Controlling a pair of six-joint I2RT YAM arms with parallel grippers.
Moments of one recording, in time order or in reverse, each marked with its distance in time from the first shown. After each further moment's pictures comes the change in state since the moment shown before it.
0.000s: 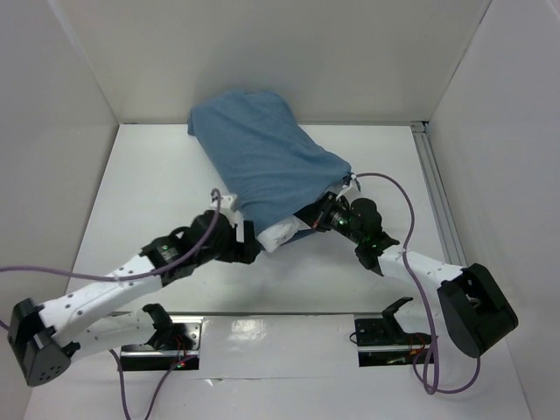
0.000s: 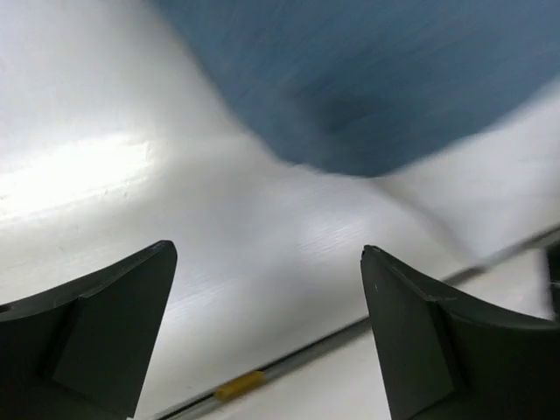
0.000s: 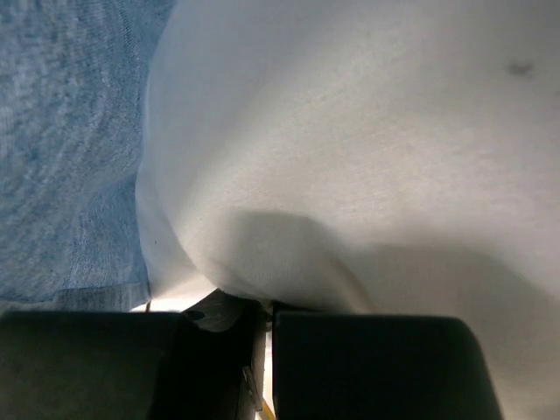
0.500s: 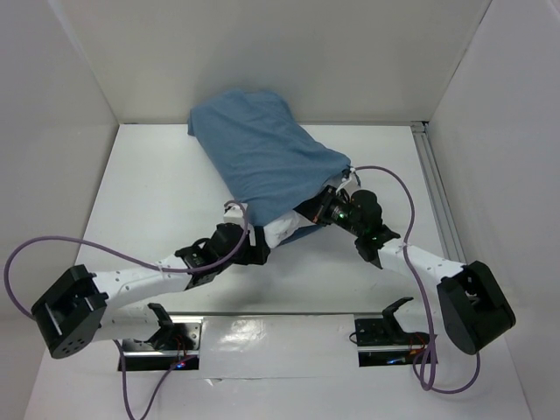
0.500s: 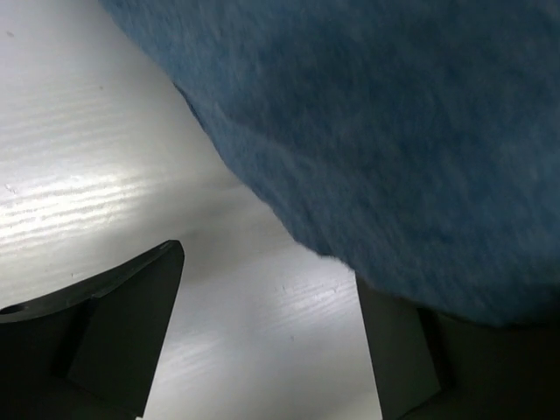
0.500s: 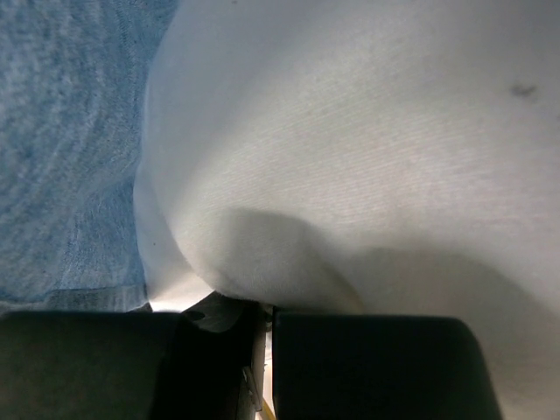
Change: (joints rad) left arm -0.030 0.228 -0.274 0.506 -0.099 -0.053; right arm -0.035 0.023 0.070 -0.071 -0.053 -0.024
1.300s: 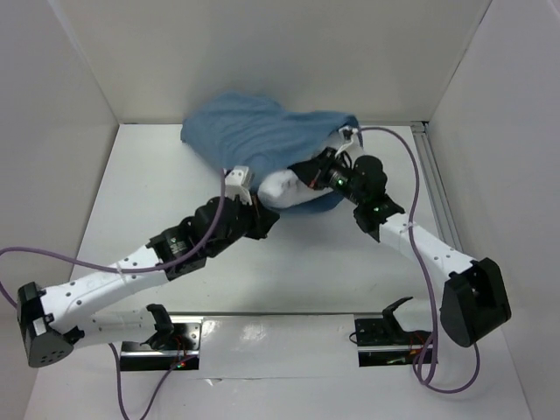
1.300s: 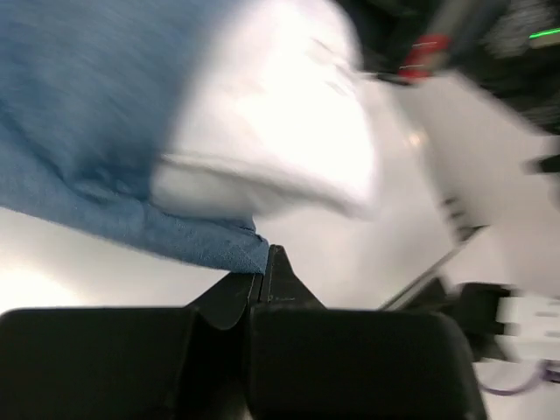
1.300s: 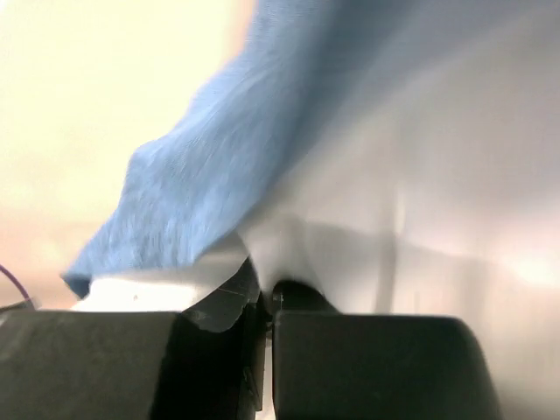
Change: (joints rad) left arm -0.114 -0.123 0.383 -0.182 -0.019 -0.005; right arm -0.013 0.050 0.309 -0.127 -0.018 -0.104
